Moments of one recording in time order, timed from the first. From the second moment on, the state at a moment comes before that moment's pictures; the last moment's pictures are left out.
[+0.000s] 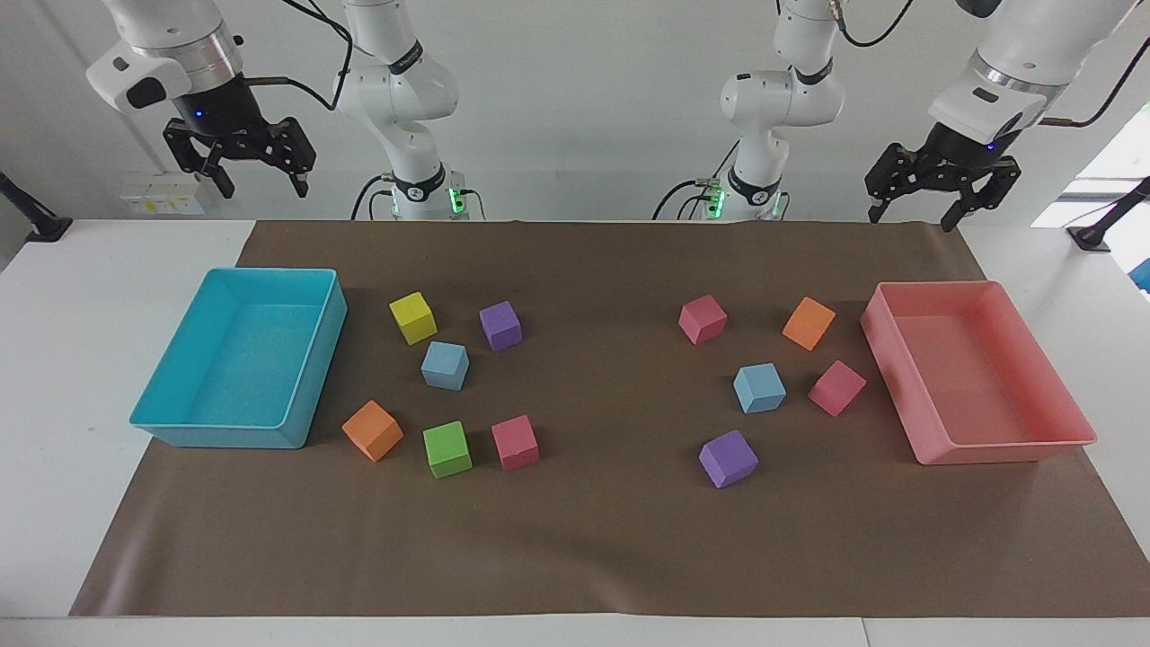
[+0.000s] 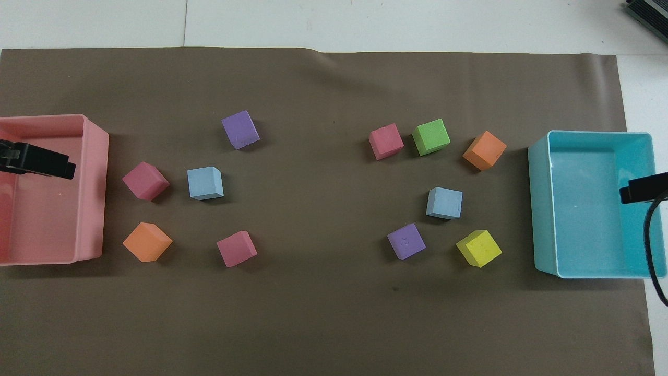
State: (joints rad) left arm -0.09 0.01 0.00 -1.42 -0.03 1.45 0.11; right arm 0.04 -0.07 -0.09 -1.50 -0.03 1.42 -0.08
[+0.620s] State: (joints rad) left arm -0.09 0.01 0.00 -1.42 -0.03 1.45 0.11; right arm 0.03 -0.08 -0.08 -1.55 -0.03 1.44 -0.08
